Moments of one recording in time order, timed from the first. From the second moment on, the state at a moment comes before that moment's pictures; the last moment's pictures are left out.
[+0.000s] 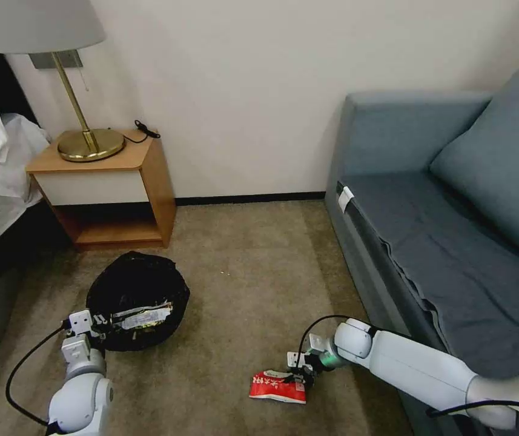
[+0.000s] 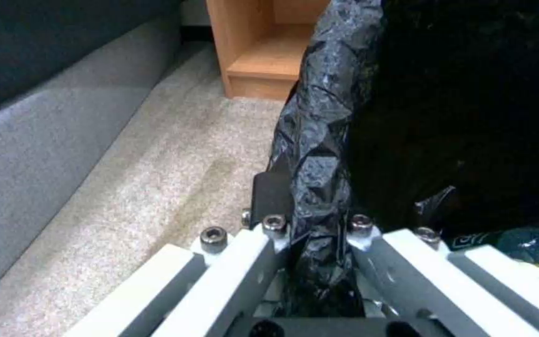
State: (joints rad) left arm 1.36 -1.41 -0.80 -1.69 -0.17 0.19 -0.19; right arm -0.49 0.97 -0.79 1.16 0.23 -0.18 -0.75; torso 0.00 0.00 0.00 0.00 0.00
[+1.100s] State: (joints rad) left arm 1.36 -1.37 -0.78 -1.82 -0.17 0.25 -0.16; right arm -0.23 1.35 -0.49 1.23 0.38 -0.17 -0.72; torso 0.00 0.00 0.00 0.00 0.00
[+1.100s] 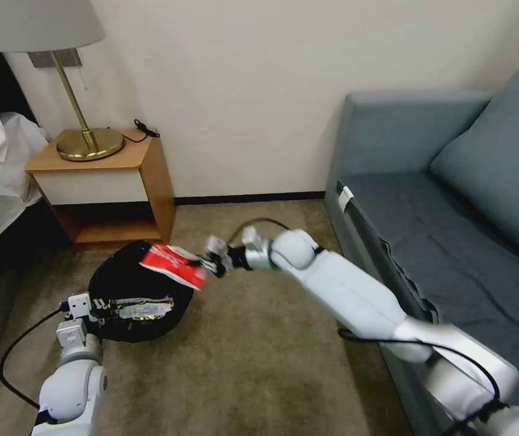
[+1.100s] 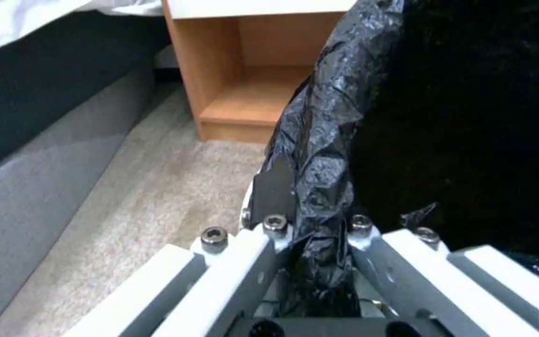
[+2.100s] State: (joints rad) left arm 1.39 -1.35 -0.81 -1.82 -0.24 0.26 -0.21; right arm -0.23 1.47 -0.58 1.09 0.36 -0.11 -0.59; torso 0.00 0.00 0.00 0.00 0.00
